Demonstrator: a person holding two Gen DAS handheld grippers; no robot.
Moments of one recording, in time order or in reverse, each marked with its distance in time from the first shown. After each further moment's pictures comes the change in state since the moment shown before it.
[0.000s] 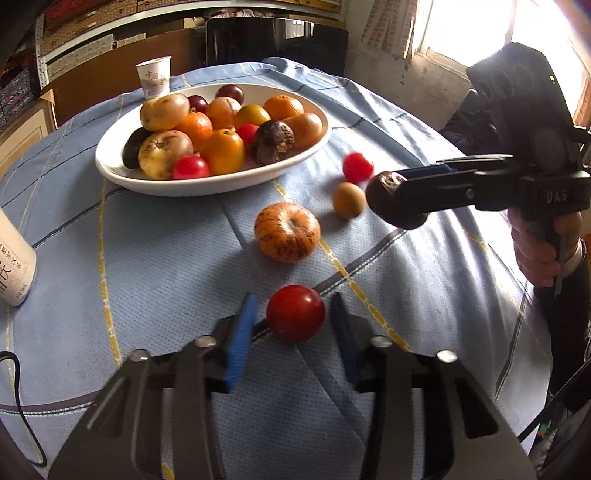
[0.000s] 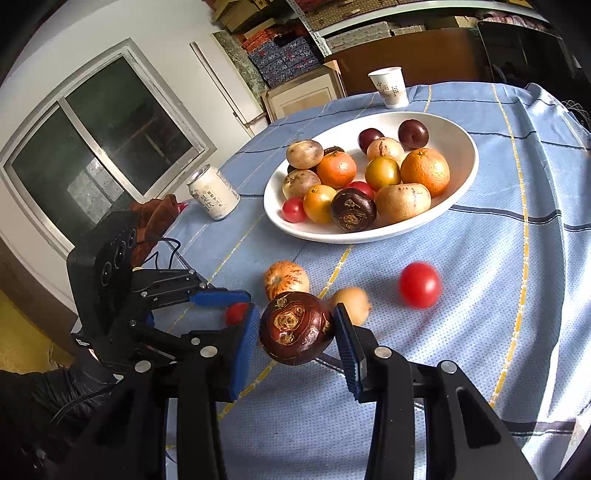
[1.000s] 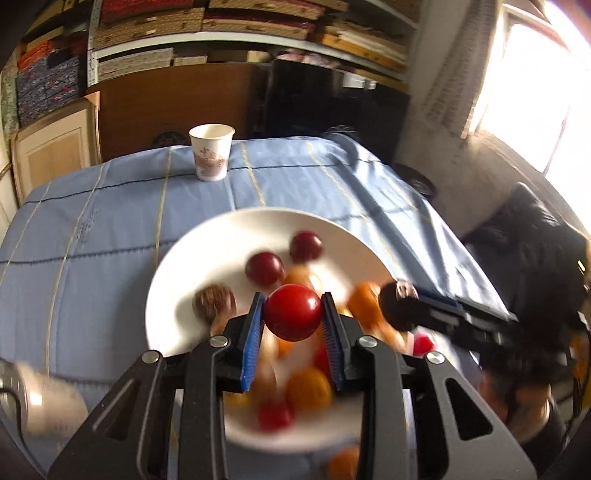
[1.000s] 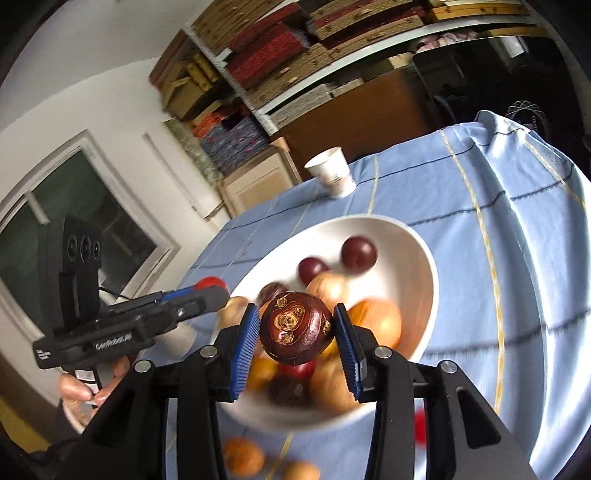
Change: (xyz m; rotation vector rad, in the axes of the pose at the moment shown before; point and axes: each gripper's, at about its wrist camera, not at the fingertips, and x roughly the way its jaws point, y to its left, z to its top) left arm 0.004 0.083 0.173 -0.219 -0.155 0.115; right arm 0.022 -0.062 0.095 0.195 -0.322 -0.096
